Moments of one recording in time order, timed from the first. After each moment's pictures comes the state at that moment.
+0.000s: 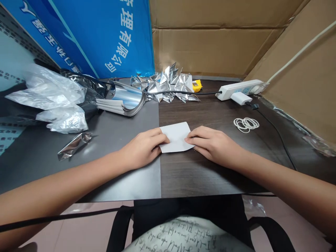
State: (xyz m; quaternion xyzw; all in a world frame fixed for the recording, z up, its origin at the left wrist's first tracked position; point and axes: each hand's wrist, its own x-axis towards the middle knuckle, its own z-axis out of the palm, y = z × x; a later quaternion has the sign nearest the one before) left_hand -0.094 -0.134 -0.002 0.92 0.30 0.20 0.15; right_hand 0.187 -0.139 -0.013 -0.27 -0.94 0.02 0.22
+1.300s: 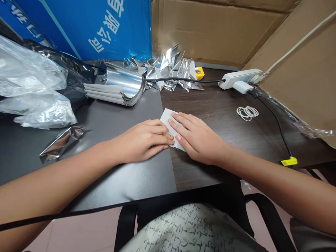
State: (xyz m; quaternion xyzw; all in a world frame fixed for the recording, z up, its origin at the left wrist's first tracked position) left_hand -0.123 -0.116 -0.007 0.96 0.12 0.19 0.15; right_hand 0.112 -0.158 -0.013 -0.41 -0.91 0.02 0.10
